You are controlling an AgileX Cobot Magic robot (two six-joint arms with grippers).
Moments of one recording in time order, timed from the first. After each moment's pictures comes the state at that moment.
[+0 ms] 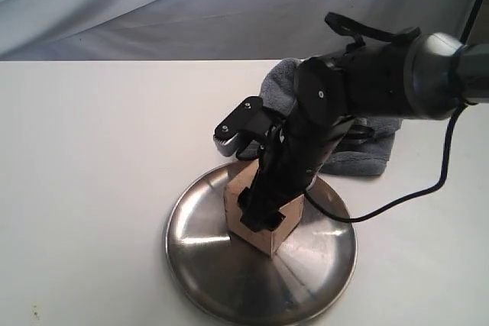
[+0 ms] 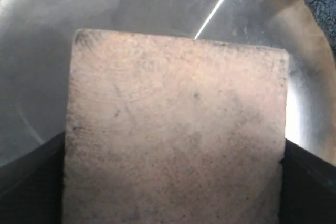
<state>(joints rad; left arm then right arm) -0.03 0.00 0.00 -0.04 0.14 0.01 0.64 1.91 -1.22 0.13 0.71 -0.42</state>
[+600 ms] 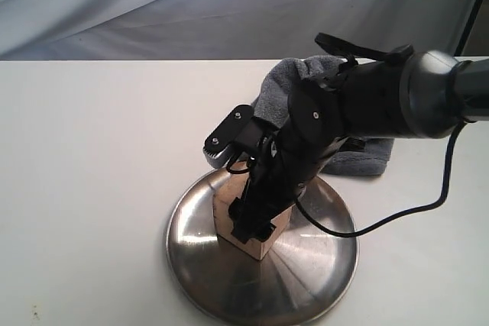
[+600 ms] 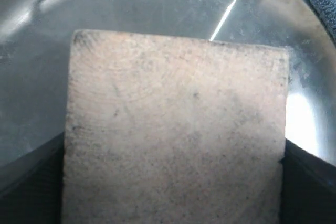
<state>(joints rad) -0.03 0.00 0.00 -0.04 0.14 0.01 0.69 1.90 -1.17 0.13 0.62 -0.42</state>
